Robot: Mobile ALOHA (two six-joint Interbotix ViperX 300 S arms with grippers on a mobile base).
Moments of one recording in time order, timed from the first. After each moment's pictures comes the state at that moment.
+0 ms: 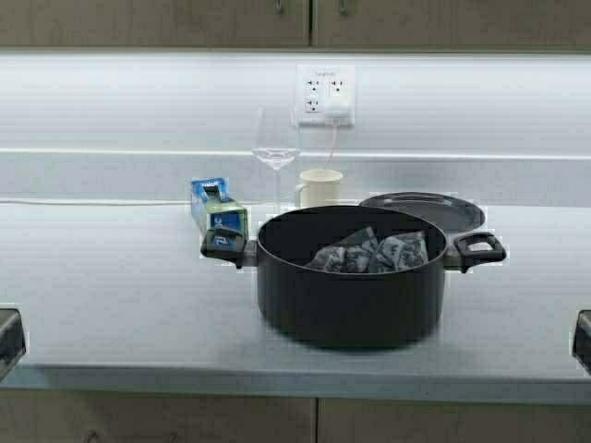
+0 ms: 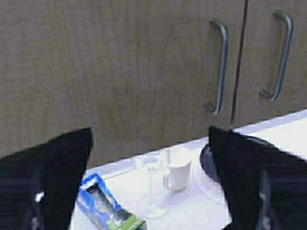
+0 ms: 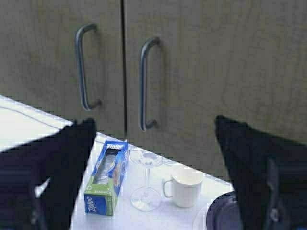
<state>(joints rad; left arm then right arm) -0.38 -0.60 0.88 0.07 -0.28 0.00 0.47 -0.52 0.83 -0.01 -0.30 -0.09</state>
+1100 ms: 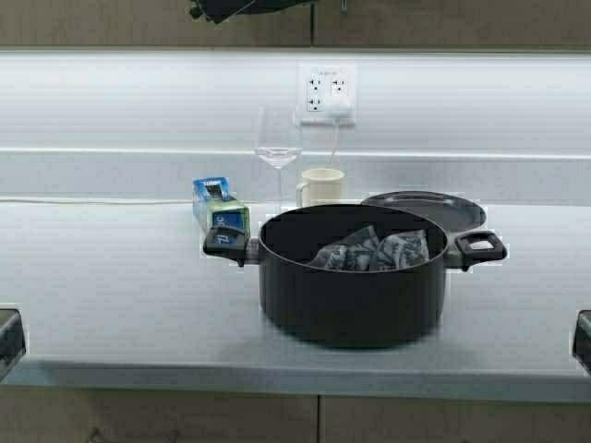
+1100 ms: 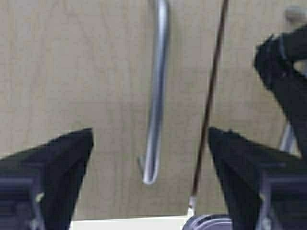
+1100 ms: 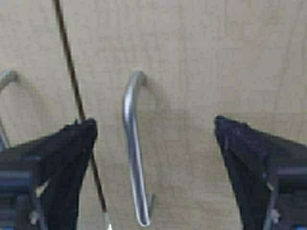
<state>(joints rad) -0.69 0.21 0.42 -0.66 -0.90 0.44 0.65 0.03 0.39 0.96 -0.67 -0.78</state>
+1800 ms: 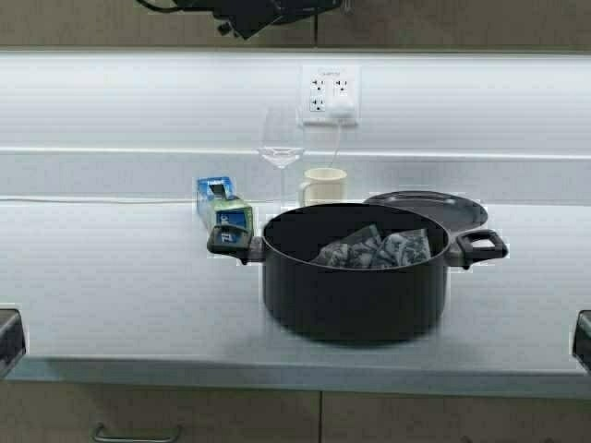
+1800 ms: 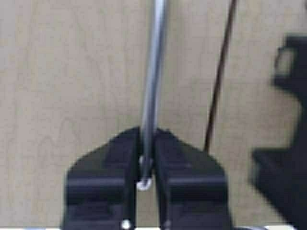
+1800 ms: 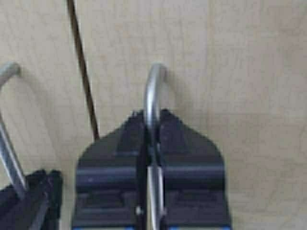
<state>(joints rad) -0.69 0.32 0.31 -0.70 -0.92 0.49 0.64 0.12 0.31 0.96 -0.70 -0.80</state>
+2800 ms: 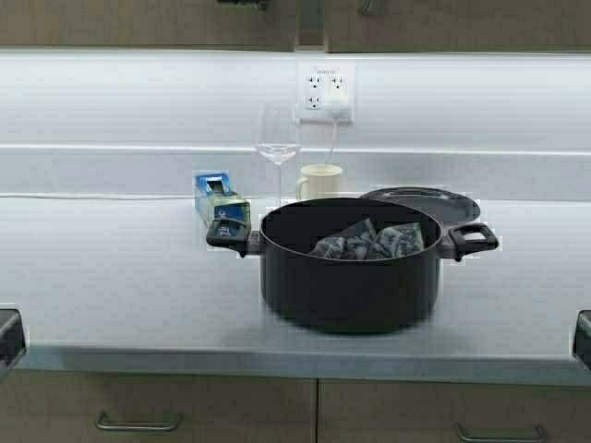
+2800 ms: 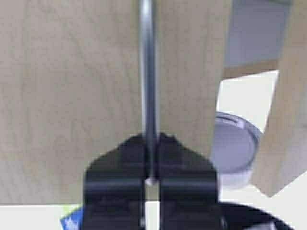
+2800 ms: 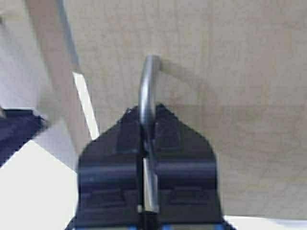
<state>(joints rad) -0.65 -0.13 0.67 -0.68 -0.56 0.61 0.58 -0.31 0.65 0.96 -0.25 -0.85</state>
